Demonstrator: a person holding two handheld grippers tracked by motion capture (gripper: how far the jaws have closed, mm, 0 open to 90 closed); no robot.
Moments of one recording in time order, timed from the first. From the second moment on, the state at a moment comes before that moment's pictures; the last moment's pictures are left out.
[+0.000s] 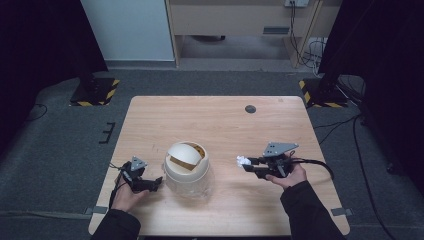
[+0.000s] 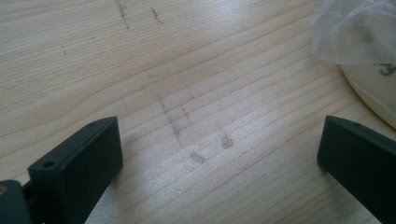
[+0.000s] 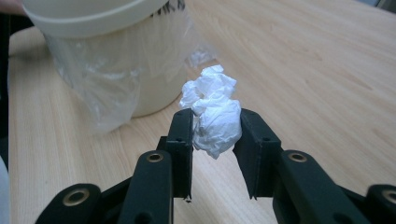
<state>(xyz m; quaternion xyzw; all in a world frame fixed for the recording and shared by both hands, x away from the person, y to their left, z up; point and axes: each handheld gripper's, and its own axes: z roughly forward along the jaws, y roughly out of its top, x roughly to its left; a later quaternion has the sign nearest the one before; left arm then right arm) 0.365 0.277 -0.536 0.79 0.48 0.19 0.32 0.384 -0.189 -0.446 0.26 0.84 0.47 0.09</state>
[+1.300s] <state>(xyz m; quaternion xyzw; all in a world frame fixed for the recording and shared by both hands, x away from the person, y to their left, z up) 0.365 0.276 -0.536 0.79 0.48 0.20 0.32 0.419 -0.182 -0.368 0.25 0.77 0.58 0.12</state>
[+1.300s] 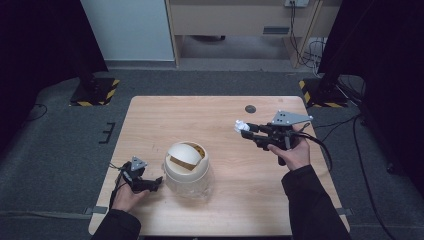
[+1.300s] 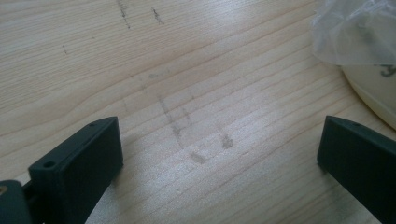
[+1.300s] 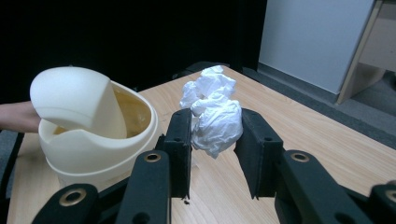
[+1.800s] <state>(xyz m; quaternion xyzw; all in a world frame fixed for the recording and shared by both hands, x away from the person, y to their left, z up) 0.365 0.276 -0.536 0.79 0.48 0.20 0.32 0.431 -0.154 -0.356 0.22 0.77 0.59 0.11</state>
